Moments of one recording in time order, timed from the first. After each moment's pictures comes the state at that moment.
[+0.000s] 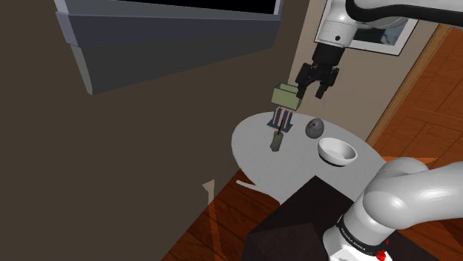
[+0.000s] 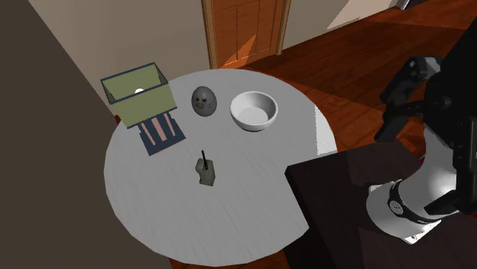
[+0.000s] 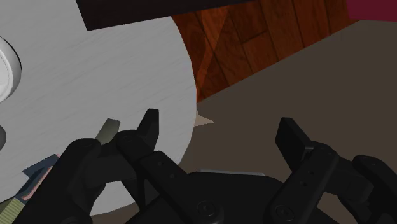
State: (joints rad) arm -0.02 -0.75 -0.06 -2.26 0.07 1.52 0.17
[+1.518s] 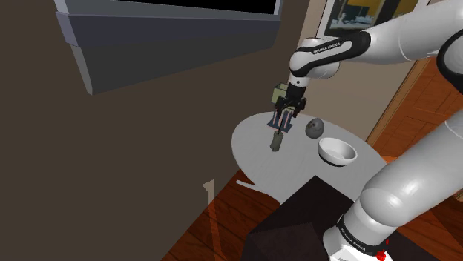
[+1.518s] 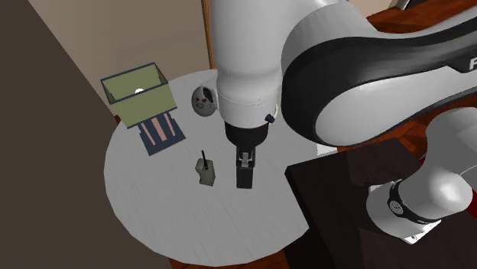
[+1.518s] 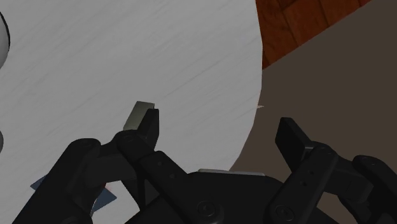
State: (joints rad) arm -0.10 -0.19 -0.26 -2.27 0.04 2.06 -0.02
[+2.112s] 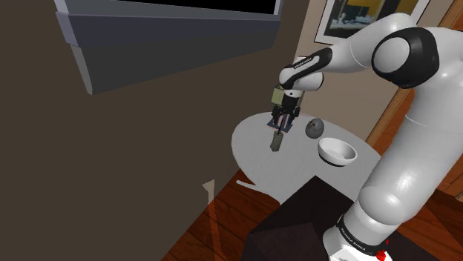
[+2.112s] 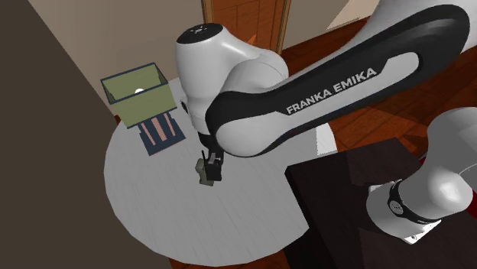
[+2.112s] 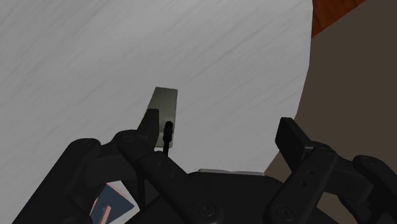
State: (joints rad) arm -0.14 0.12 -0.31 -2.12 0.14 2.20 -0.13
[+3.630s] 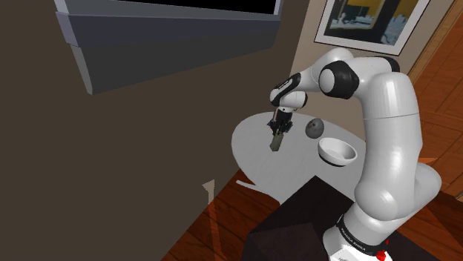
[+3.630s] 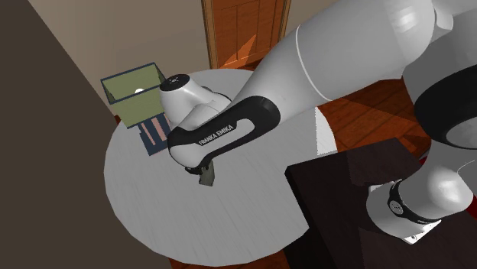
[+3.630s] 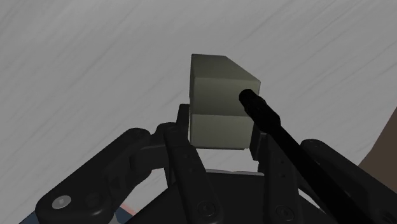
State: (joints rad) arm -0.26 0.60 -0.28 -1.80 0.30 2.32 -0.25
